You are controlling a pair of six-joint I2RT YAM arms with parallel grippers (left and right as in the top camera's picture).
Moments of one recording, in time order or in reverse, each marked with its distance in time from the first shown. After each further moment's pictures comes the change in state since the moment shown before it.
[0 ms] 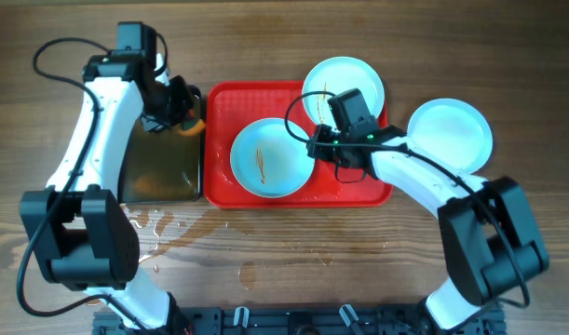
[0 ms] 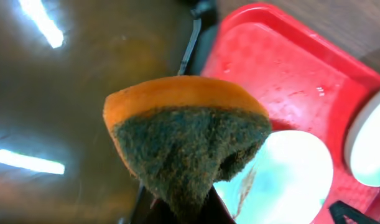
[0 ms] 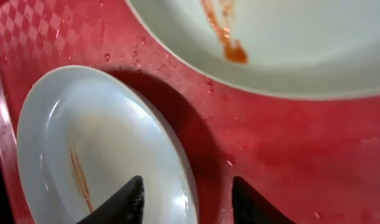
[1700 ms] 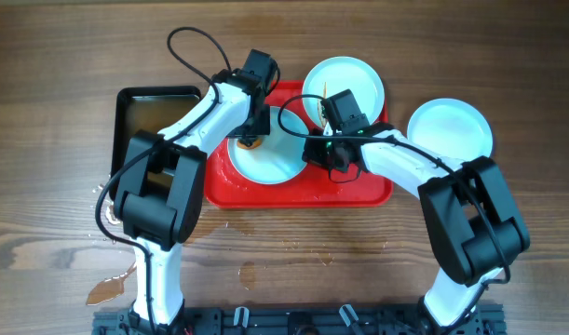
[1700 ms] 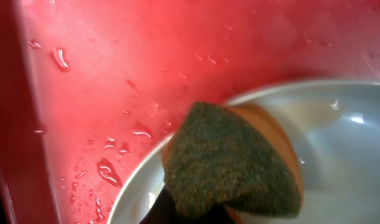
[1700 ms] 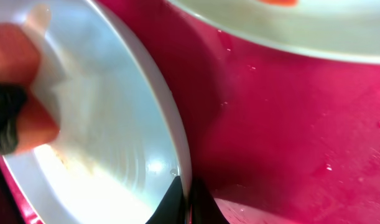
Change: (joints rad) left arm -0.381 0.309 0.029 0.159 -0.308 0.065; right arm 0.001 0.099 0.031 -0.010 -0.126 0.044
